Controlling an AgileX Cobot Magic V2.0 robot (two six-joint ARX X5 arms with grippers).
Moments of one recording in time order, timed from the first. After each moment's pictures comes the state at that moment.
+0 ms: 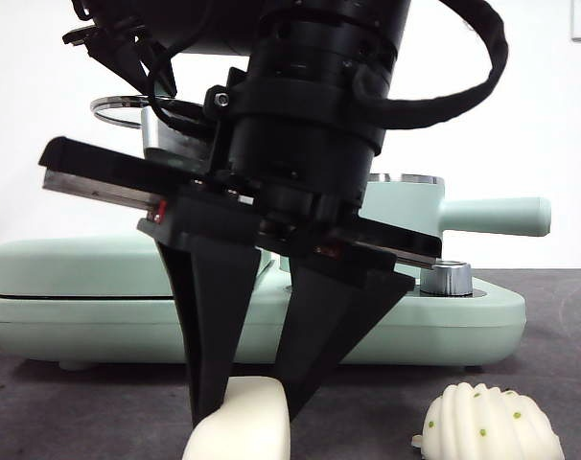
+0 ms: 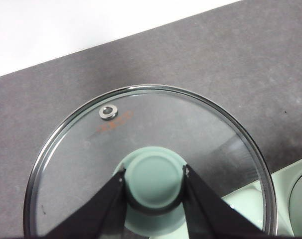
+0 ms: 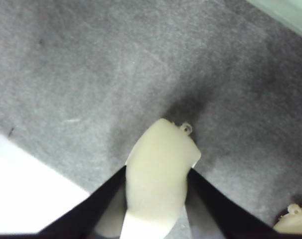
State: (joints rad) left arm -0.22 1.94 2.15 -0.92 0.13 0.14; right arm 1.10 1.70 1.09 -0.70 -0.13 0.64
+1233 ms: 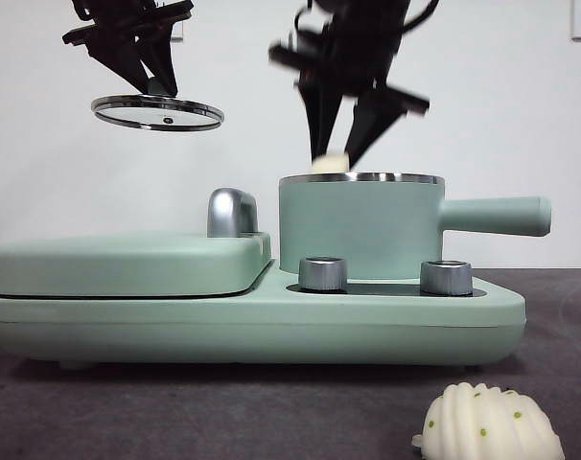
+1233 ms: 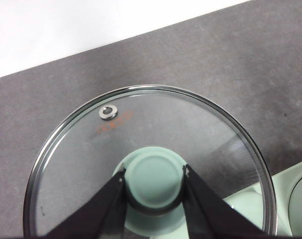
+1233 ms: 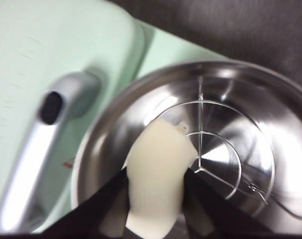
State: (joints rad) left arm -0.22 1.94 2.15 -0.91 0.13 0.13; right arm 0.53 2.08 2.11 -1.25 -0.16 0.21
